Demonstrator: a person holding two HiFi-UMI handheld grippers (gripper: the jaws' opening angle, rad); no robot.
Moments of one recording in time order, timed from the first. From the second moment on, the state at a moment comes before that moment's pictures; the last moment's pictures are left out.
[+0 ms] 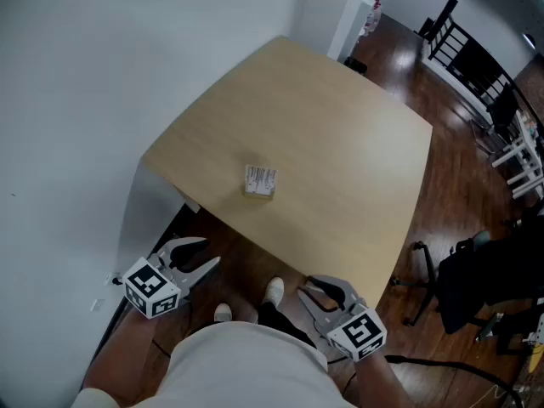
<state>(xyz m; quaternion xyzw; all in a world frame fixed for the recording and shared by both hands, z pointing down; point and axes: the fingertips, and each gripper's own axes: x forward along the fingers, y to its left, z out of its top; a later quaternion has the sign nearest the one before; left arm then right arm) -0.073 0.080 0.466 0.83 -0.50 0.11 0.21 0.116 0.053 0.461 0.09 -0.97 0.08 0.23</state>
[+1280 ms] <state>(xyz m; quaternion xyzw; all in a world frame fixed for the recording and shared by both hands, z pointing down) -0.114 -0.175 0.561 0.89 -0.30 0.21 0.25 0.118 -0.069 0.445 0.27 -0.93 0.13 0.23</state>
